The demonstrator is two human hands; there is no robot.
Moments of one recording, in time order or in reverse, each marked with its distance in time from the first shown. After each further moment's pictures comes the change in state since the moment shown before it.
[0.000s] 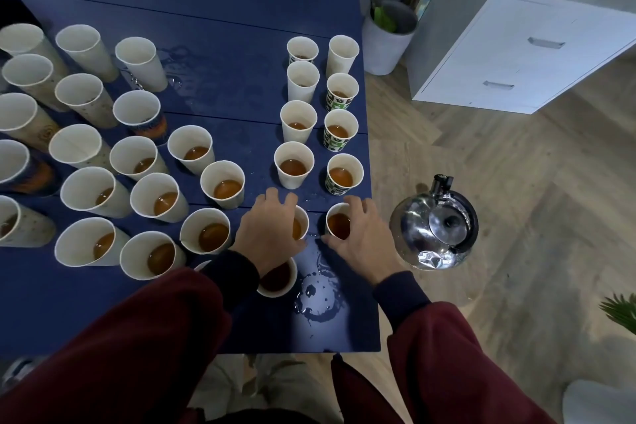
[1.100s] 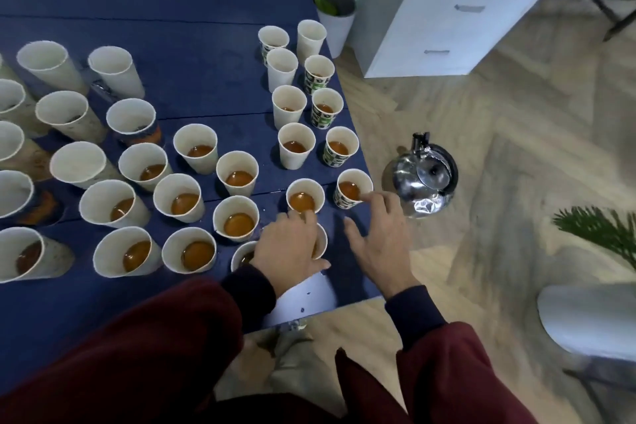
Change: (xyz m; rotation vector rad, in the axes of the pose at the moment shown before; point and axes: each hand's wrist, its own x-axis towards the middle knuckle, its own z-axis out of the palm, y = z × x) left_hand -0.069 -0.026 -0.006 0.199 -0.086 0.344; right_hand -0.089 -0.054 0.032 0.102 0.547 0.087
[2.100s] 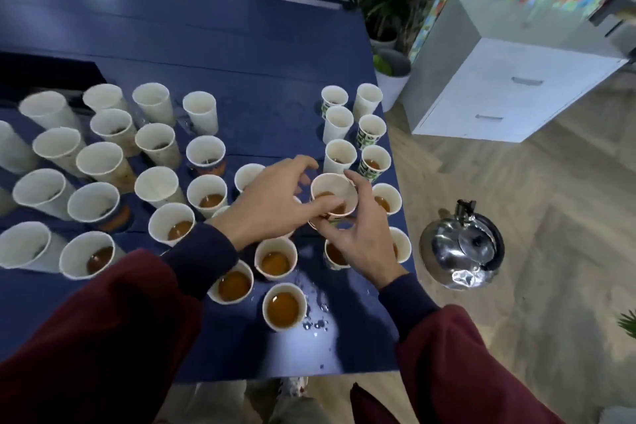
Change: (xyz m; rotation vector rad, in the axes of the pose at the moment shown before) left_hand 0.004 -0.087 -0.119 -0.683 0.313 -0.129; right_hand 0.080 -0.091 0.016 0.621 -0.259 -0.134
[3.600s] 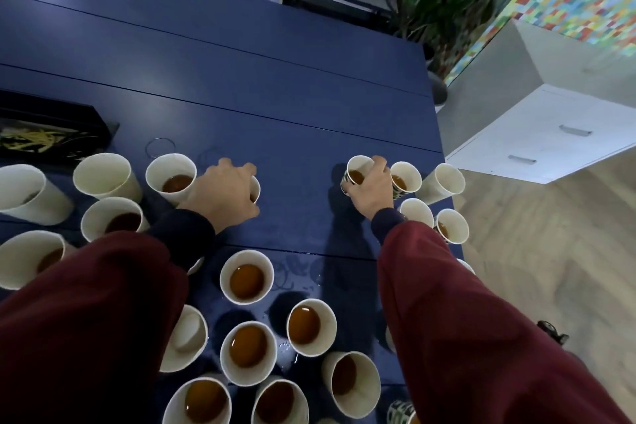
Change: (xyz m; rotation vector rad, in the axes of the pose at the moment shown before) left_hand 0.224 -0.243 -0.133 0.550 -0.142 -0.374; right_hand 0.359 0.067 0.145 -0.486 0.040 0.371
